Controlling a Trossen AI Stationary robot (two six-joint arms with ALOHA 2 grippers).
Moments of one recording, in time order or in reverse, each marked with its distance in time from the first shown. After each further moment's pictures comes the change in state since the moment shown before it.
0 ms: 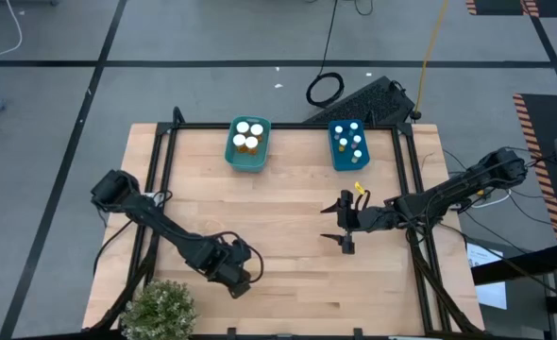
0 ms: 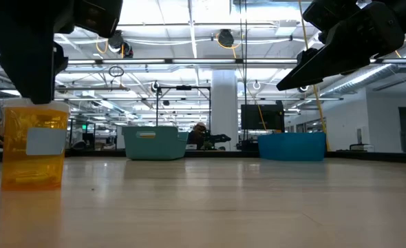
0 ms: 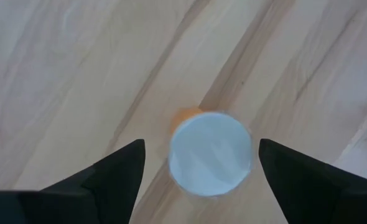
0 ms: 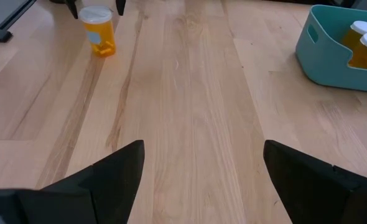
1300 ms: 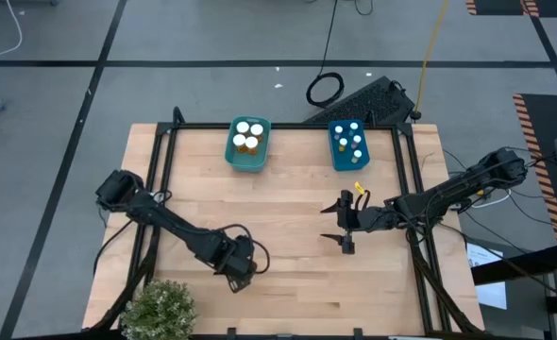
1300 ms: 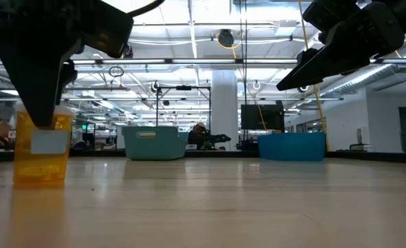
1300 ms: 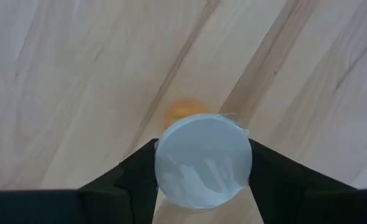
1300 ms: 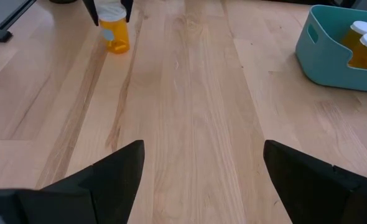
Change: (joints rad) left arm 0.063 0.031 0.000 -0.050 0.093 0.095; right arm 0.000 0.000 0.000 0.000 0.000 0.000
